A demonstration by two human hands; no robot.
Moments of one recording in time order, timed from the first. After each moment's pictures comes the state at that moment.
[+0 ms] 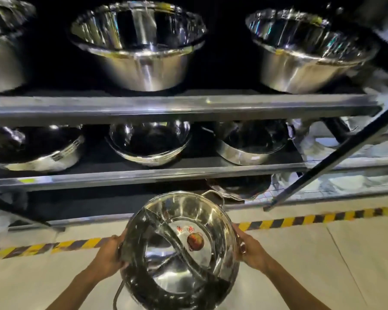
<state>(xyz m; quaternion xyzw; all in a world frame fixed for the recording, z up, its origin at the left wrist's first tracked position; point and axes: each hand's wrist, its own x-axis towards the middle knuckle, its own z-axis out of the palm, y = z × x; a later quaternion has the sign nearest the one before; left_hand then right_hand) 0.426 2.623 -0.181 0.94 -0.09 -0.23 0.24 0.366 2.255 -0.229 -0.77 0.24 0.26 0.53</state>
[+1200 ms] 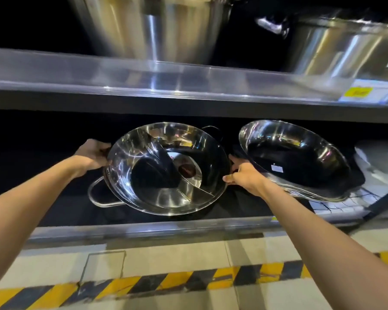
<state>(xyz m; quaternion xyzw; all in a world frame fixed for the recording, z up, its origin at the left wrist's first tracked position) 0.756 2.669 -0.526 0.93 -0.03 -0.02 0.37 0.657 2.296 -0.526 -0.83 0.12 0.07 0.54</state>
